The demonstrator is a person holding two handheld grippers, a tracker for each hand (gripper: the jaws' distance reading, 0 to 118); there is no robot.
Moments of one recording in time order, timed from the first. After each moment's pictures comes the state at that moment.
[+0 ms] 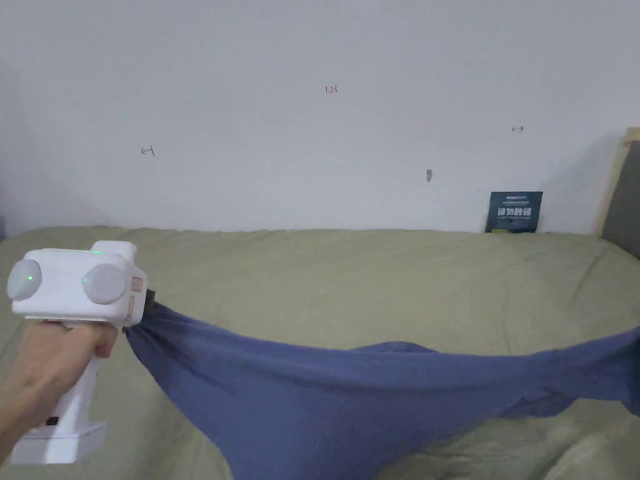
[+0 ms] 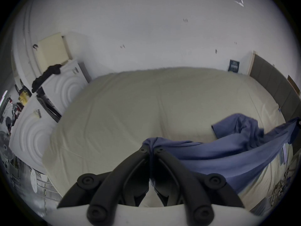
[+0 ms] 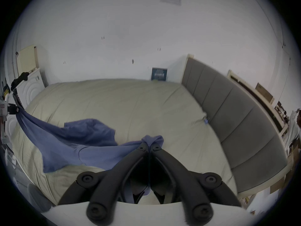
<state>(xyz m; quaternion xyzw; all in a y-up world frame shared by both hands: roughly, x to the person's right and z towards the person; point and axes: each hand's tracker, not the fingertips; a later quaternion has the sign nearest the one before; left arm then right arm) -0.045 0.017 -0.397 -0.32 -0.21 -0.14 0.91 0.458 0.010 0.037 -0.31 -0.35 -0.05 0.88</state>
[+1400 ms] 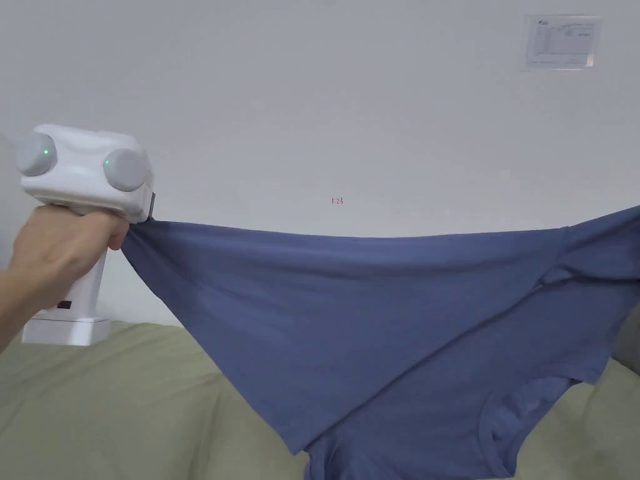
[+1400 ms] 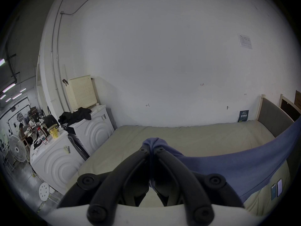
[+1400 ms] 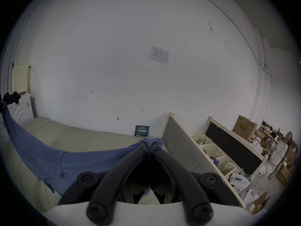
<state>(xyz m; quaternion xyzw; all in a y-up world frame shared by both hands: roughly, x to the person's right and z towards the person) -0.007 0.227 -0.427 -0.16 -0.15 -0.11 0.97 0.482 0.259 -0.039 -0.17 -0.43 0.04 0.89</state>
